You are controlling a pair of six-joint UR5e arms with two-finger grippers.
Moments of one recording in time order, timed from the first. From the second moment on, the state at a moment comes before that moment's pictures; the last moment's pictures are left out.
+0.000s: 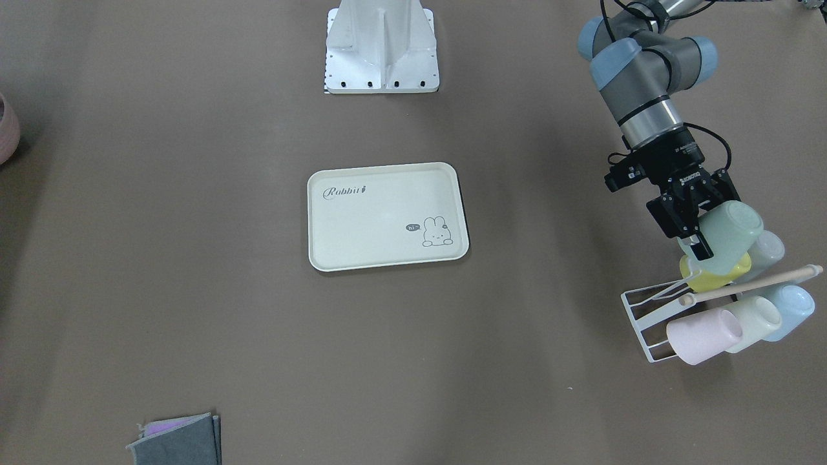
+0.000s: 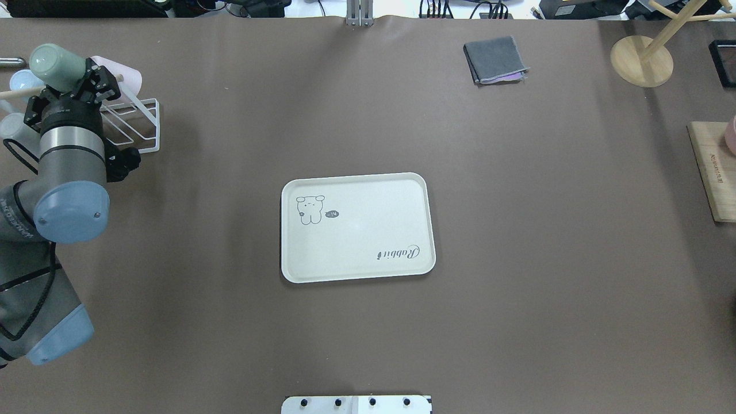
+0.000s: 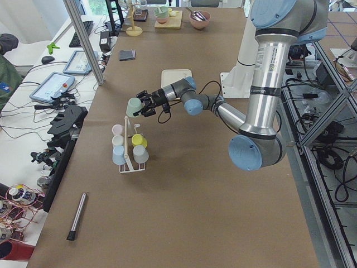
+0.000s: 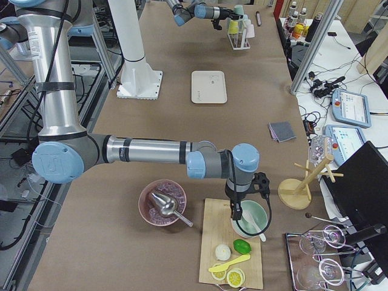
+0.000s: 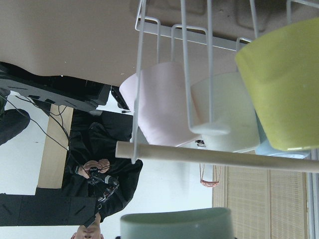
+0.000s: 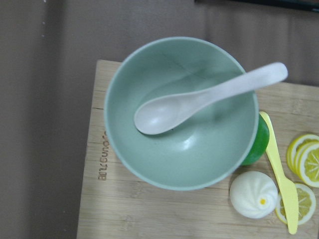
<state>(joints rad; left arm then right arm) -0.64 -1.71 -1.86 -1.96 -0.66 1.55 1.58 -1.48 1.45 -1.54 2.26 -0.06</state>
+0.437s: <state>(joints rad) -0.71 -1.73 -1.87 -2.06 -0.83 1.53 1.61 -1.47 1.43 -1.65 2.33 -0.09</state>
